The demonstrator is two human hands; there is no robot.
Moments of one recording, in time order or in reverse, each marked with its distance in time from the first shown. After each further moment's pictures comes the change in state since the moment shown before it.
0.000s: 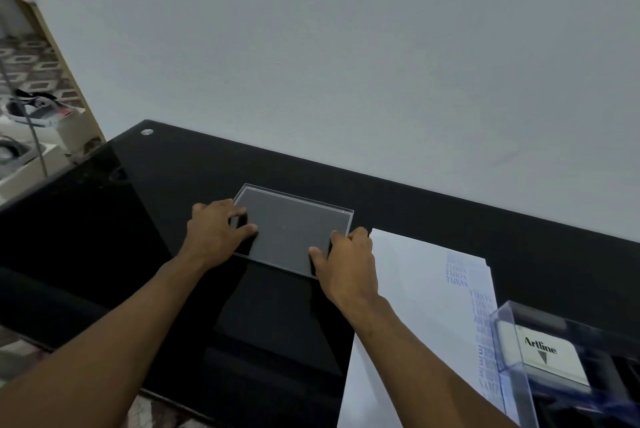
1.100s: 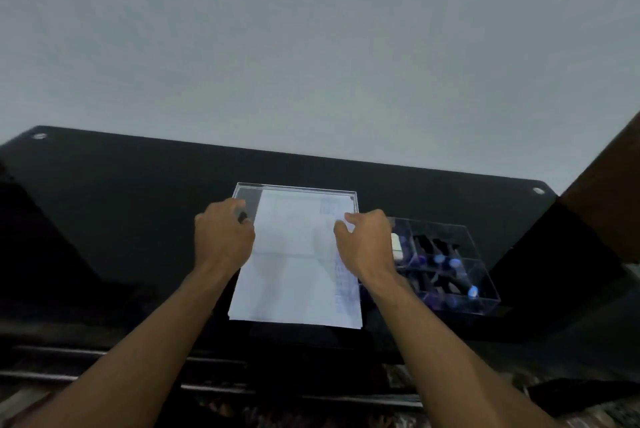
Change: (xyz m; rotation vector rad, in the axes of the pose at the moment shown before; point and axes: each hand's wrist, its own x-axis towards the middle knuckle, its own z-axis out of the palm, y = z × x) left_hand -0.169 0.219 0.040 -0.218 0.166 0.010; right_hand -0.125 0.164 -0.141 0.323 0.262 0.192
